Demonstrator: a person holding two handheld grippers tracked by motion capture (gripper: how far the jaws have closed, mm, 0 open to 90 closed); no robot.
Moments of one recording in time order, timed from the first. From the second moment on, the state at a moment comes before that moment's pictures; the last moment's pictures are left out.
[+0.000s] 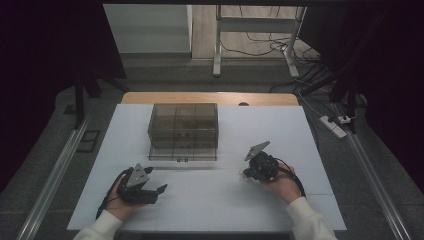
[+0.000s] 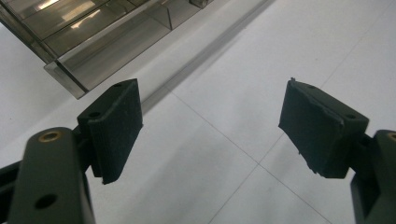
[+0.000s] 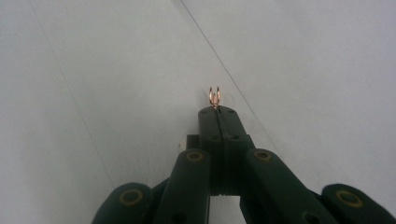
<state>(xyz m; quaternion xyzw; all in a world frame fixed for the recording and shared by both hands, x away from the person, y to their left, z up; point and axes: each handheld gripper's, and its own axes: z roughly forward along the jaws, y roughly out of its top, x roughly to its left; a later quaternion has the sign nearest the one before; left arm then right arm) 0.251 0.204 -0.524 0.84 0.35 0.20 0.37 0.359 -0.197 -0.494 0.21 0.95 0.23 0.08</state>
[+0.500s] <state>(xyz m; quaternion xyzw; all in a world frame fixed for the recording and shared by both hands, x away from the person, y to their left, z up) 0.250 0.203 -0.524 0.84 0.35 0.20 0.37 0.354 -0.203 -0.469 0.22 0.92 0.31 0.09</state>
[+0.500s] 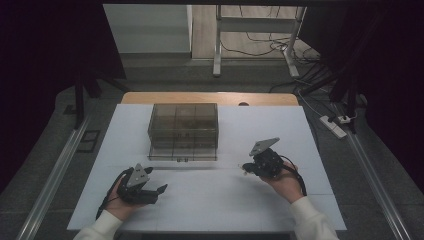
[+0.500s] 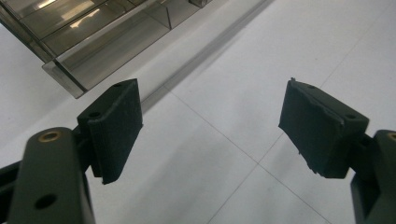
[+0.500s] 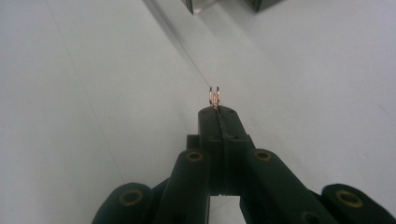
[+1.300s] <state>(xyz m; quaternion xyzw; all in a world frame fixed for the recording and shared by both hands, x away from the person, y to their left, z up) 0.251 0.202 -0.525 0.84 0.35 0.20 0.36 0.347 -0.190 -0.448 0.20 0.89 0.40 0.07</state>
